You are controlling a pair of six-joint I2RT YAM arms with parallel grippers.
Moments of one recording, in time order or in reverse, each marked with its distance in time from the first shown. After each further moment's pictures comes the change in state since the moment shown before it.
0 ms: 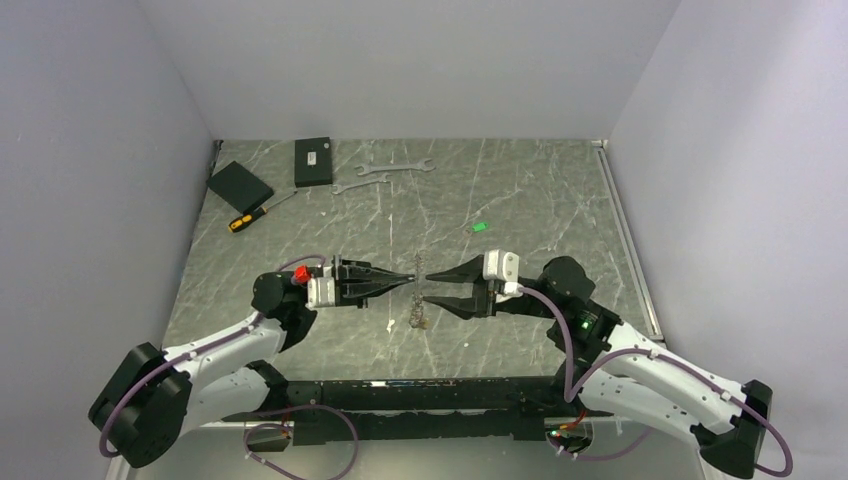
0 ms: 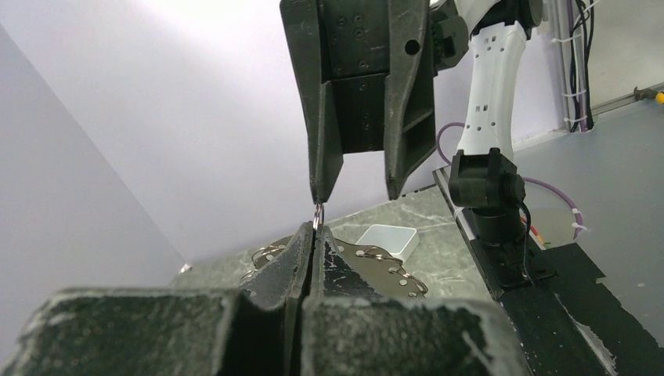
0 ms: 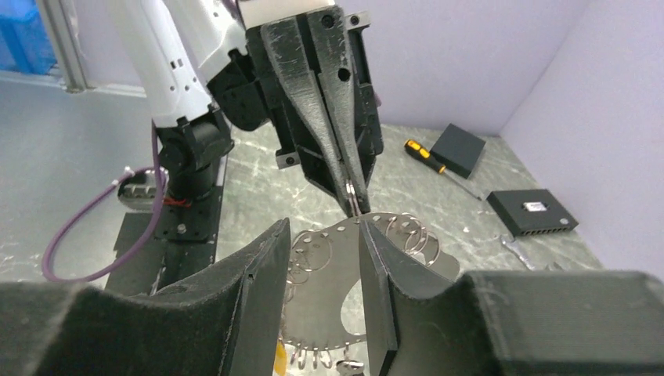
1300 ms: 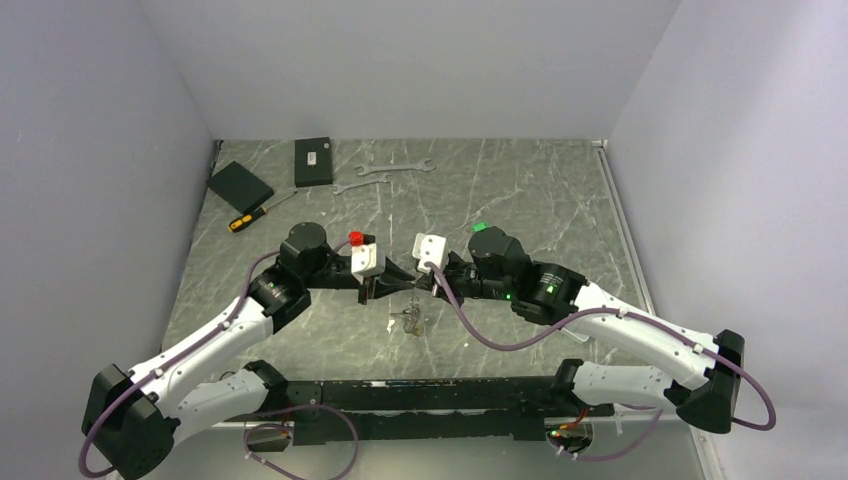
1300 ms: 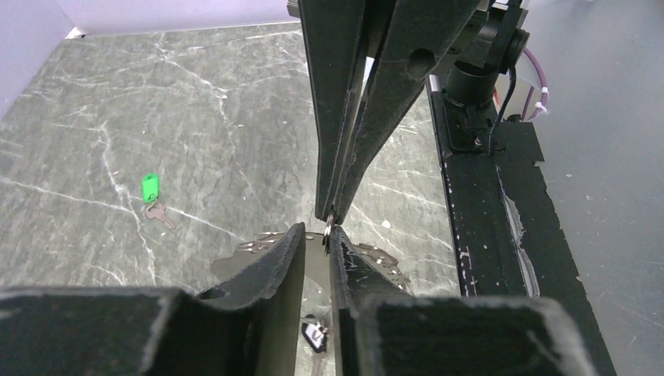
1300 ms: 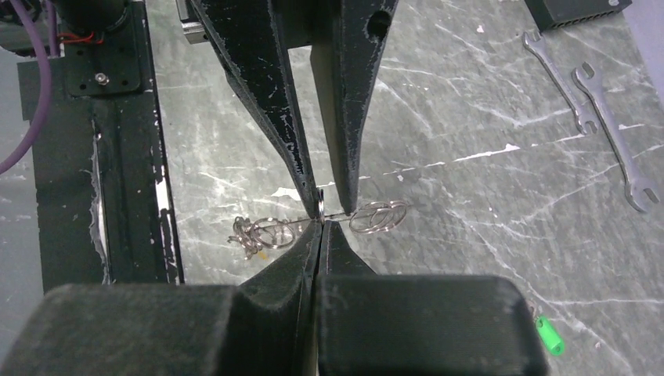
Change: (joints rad) left arm 0.008 -0.073 0.306 -1.213 -0.048 0.329; right arm 0.092 0.336 0.352 -0.602 0.323 -0.148
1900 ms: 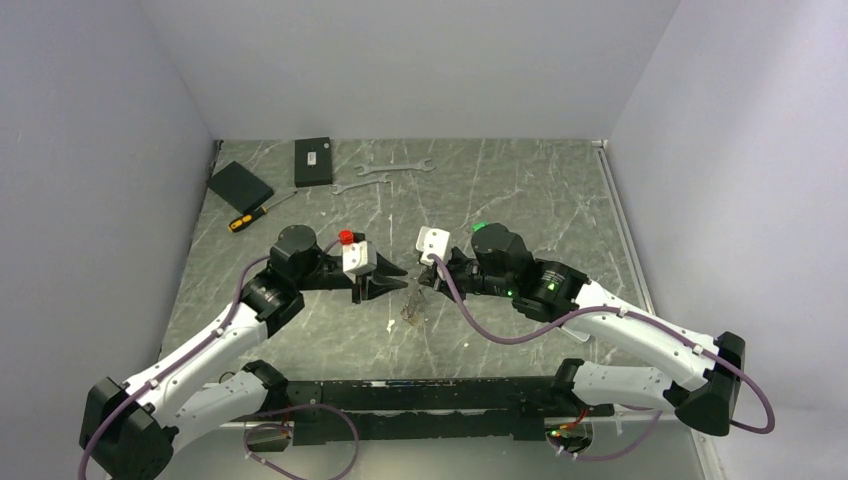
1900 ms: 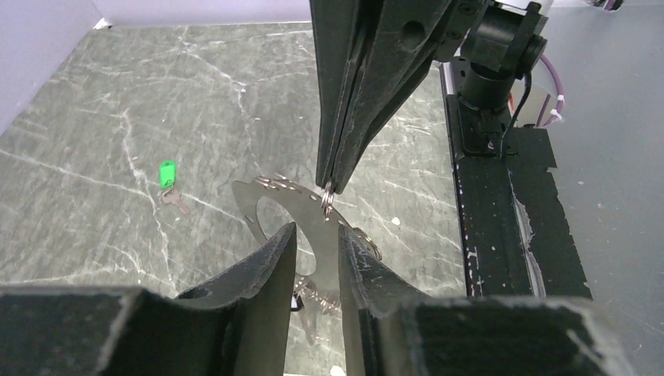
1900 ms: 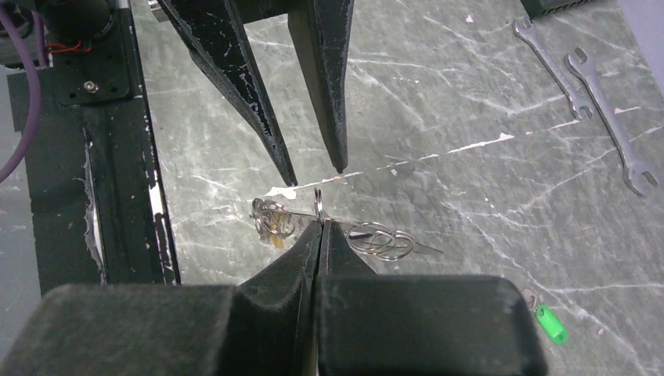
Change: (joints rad) left arm 0.048 -0.051 -0.029 -0.001 -0.014 -0.033; right arm -0.031 0.000 0.000 0.001 0.001 0.021
